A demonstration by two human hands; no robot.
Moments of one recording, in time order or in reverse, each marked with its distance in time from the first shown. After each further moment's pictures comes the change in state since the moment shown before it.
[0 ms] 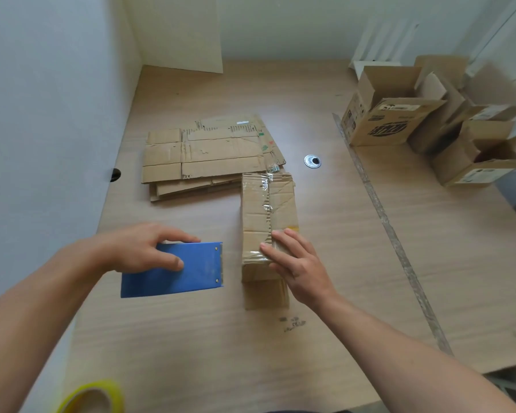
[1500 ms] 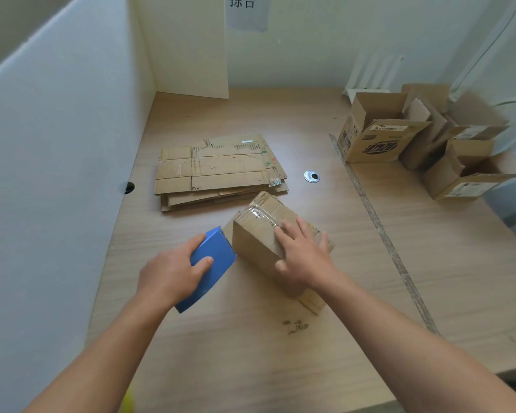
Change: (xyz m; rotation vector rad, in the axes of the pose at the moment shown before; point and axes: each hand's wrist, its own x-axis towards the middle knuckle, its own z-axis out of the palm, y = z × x) left_hand 0.002 0.017 0.086 0.015 0.638 -0.306; right_hand 0.045 -0.035 -0.031 -0.353 -0.538 0.365
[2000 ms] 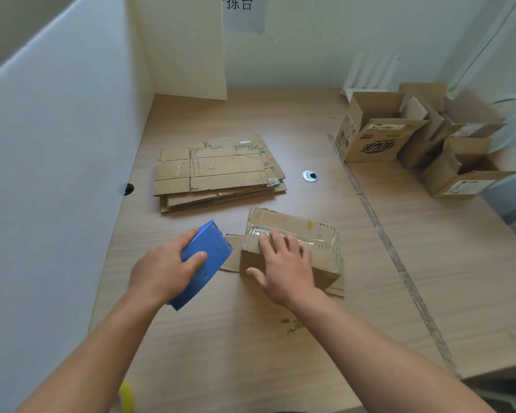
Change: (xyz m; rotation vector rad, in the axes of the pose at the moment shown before) left_hand -0.002 -0.005 -0.007 -0.126 0.059 0.009; right_hand -0.016 -0.030 0.035 -0.037 0.199 -0.010
